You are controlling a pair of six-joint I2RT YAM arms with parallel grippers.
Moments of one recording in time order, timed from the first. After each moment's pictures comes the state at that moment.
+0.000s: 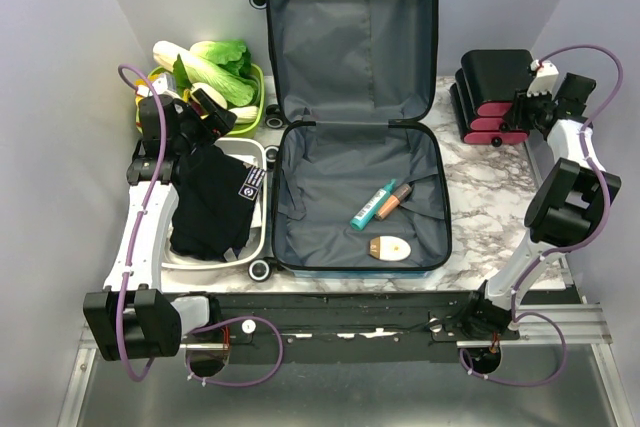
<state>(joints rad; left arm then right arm) 0.06 1.19 1.10 -0.30 0.21 -0.60 -0.42 1.91 1.53 -0.25 -0.49 -0.39</state>
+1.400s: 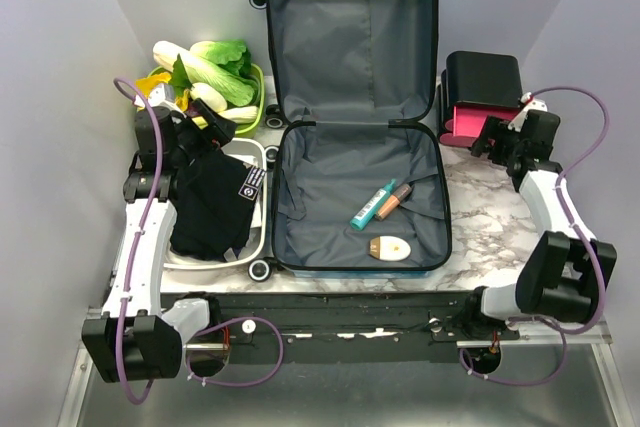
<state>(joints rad) 0.06 1.09 1.05 -0.34 0.23 -0.61 -0.24 1.40 0.97 -0.15 -0.13 0.08</state>
